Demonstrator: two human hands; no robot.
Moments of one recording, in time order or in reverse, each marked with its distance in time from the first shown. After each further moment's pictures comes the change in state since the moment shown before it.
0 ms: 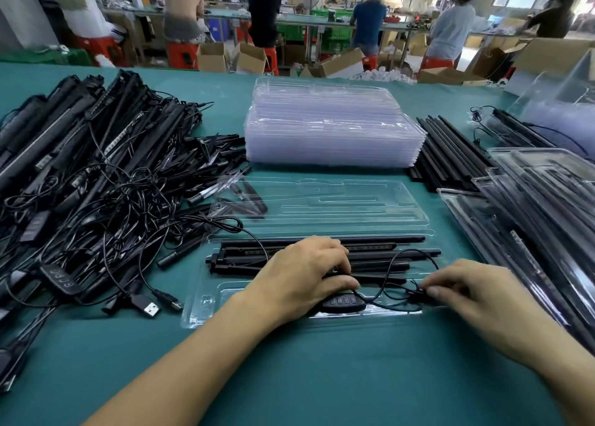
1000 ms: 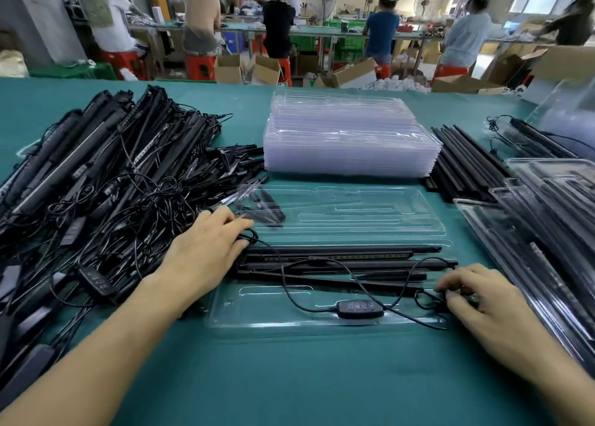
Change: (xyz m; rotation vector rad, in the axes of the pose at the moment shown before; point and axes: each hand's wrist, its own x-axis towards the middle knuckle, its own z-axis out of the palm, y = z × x) left_hand -0.057 -0.078 -0.092 0.550 0.063 -0.441; right_hand 0.003 0.012 0.025 0.038 0.164 -0.045
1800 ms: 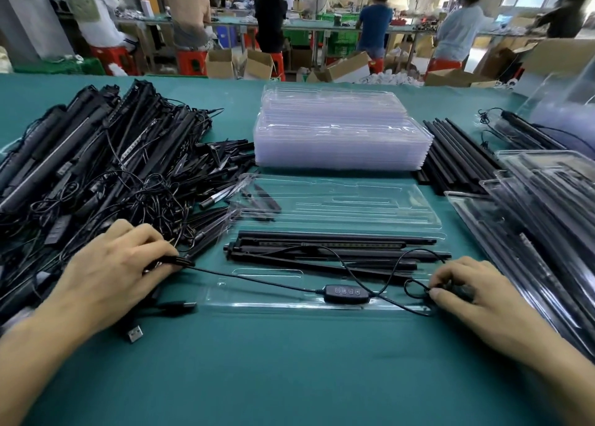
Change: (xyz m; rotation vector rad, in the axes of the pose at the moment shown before) left_hand -0.059 -0.068 -0.021 0.125 0.196 0.146; right_hand 0.002 0.004 -0.011 0.005 -0.122 -0.001
